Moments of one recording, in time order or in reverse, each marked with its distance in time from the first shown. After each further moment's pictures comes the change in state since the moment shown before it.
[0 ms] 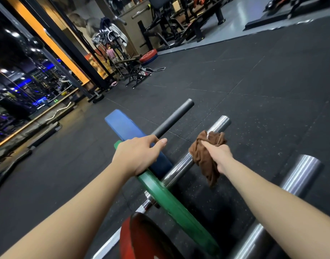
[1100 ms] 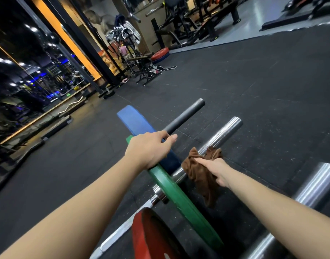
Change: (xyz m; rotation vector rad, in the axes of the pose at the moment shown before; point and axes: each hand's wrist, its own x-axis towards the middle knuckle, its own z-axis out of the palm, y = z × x) left_hand 0.004 -0.003 0.002 0.001 0.026 0.000; right_hand -0.033 0.028 0.027 -0.111 -0.300 0.110
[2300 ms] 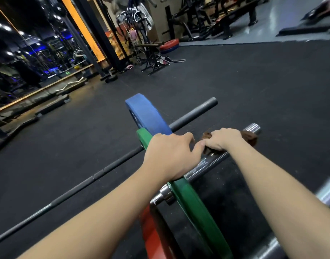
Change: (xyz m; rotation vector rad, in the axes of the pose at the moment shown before) left_hand -0.037 0.031 -0.005 0.079 0.086 0.033; right_hand 0.021 -0.109 0.011 -1.681 0.225 -0.347
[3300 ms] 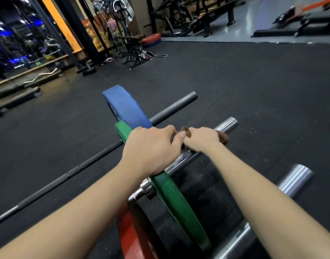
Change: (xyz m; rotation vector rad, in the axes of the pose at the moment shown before) left_hand -0.012 0.009 -0.005 -0.046 0.028 -0.033; right_hand -0.016 -0.001 0.032 0.054 0.210 -0.047
